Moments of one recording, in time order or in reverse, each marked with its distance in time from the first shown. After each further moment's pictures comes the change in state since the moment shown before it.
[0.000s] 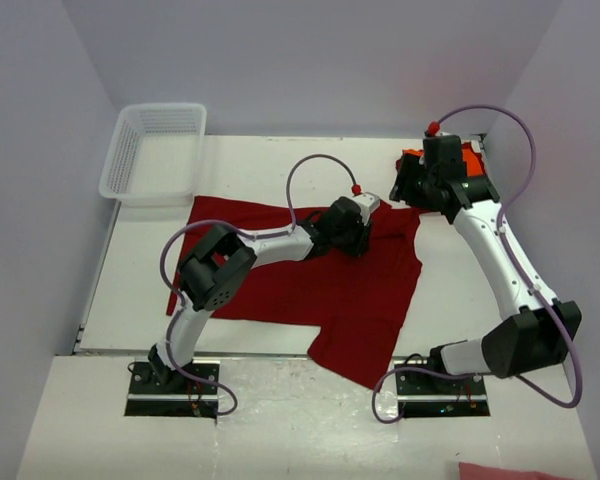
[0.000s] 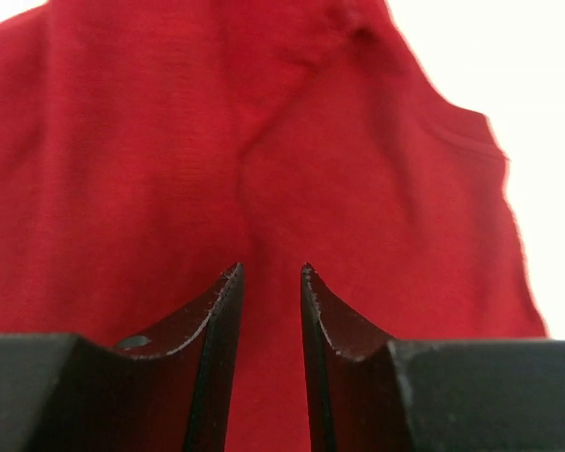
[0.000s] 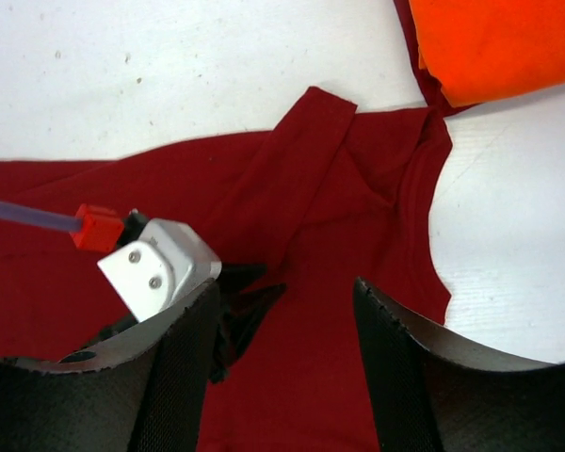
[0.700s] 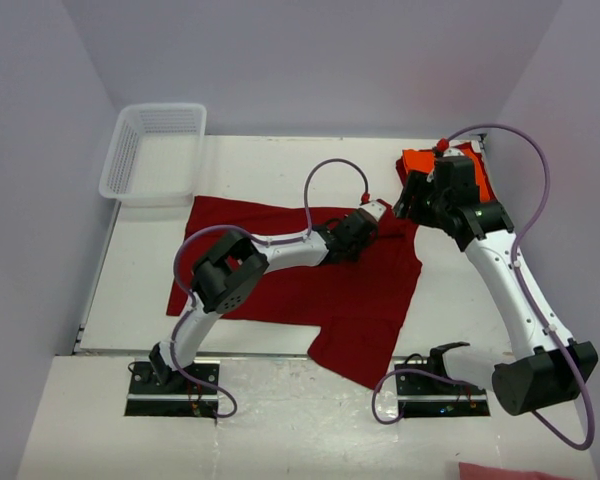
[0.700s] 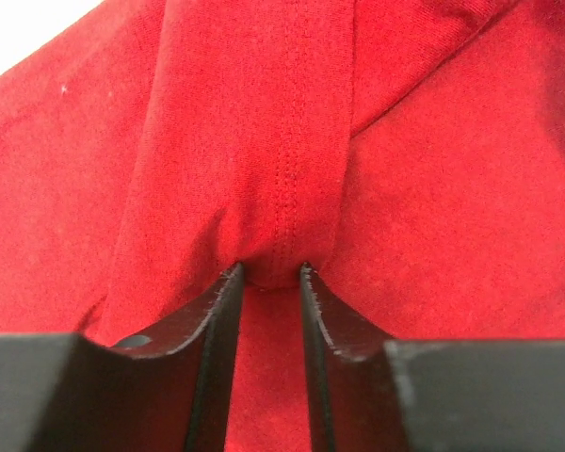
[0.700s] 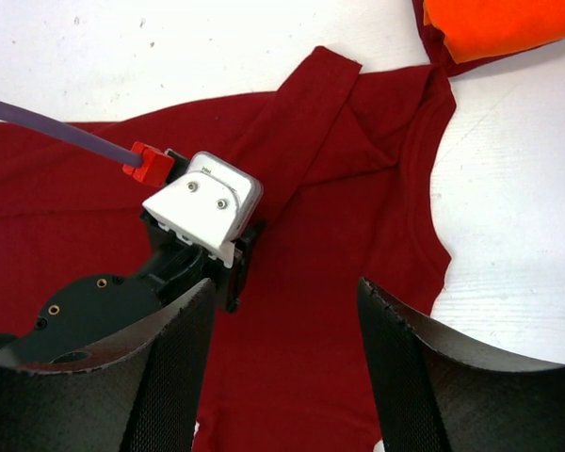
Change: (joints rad) left arm -0.080 0.079 0.132 -0.224 -0.431 0.123; right arm 0.000 -0.217 -0.182 0.014 -0.045 -0.002
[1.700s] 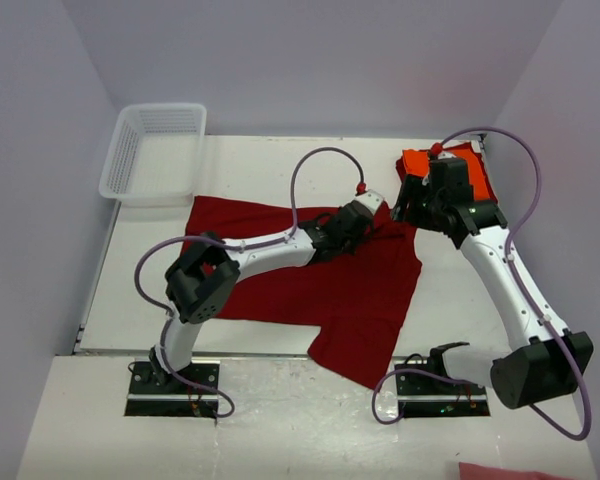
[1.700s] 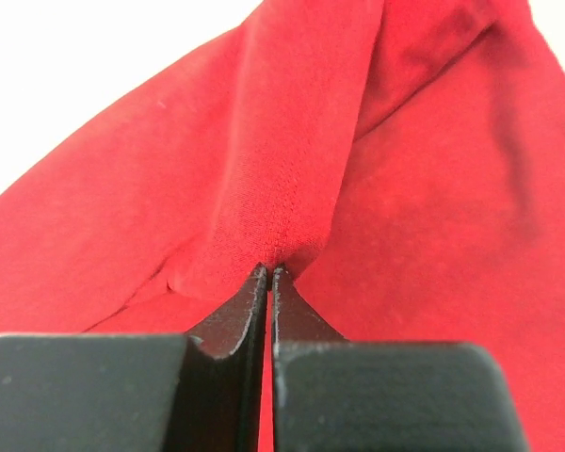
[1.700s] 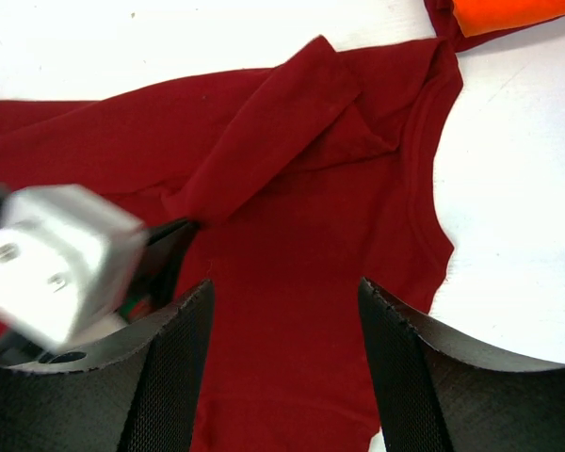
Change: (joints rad) left arm -0.019 -0.160 -0.063 -0.035 -0.050 0.019; right arm 0.000 0.027 -0.026 0.001 -0.015 -0.005
